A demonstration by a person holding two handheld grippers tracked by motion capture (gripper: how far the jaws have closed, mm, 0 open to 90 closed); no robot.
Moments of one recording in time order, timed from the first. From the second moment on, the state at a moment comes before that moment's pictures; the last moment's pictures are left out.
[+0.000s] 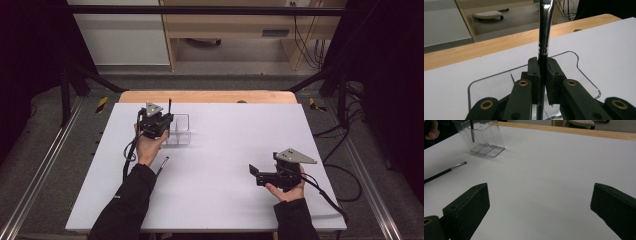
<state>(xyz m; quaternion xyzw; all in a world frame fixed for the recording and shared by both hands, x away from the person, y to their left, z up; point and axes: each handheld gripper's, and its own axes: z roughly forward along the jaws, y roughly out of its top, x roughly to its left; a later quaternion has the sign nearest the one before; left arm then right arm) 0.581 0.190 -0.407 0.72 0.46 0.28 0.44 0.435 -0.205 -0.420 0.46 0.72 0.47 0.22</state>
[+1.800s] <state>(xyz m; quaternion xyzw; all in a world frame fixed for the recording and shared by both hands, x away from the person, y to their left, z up) 0.497 0.221 -0.392 0.73 0.41 0.26 0.47 0.434 -0.206 -0.418 0.46 0.72 0.48 0.22</state>
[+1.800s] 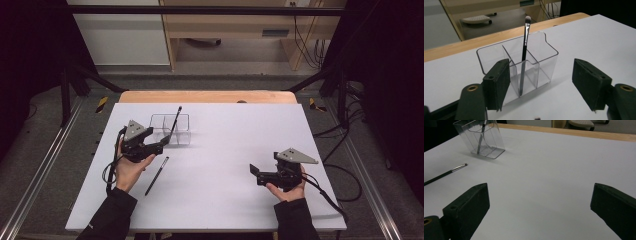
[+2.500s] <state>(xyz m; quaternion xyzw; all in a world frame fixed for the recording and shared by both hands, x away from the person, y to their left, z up) 0.459 0.236 -0.397 0.75 0.41 0.25 0.46 0.432 -0.208 -0.417 0.46 0.72 0.47 0.22</state>
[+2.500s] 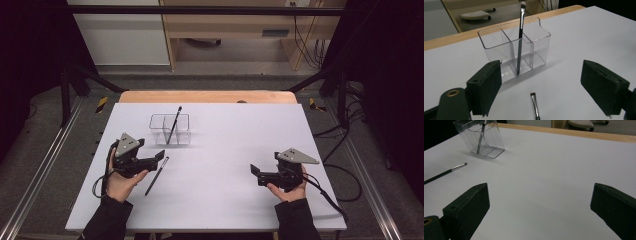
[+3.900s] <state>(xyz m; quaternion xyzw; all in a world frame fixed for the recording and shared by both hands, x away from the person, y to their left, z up) 0.450 0.260 -0.417 0.79 0.43 0.21 0.38 0.433 -0.213 -0.419 0.46 0.72 0.46 0.22</state>
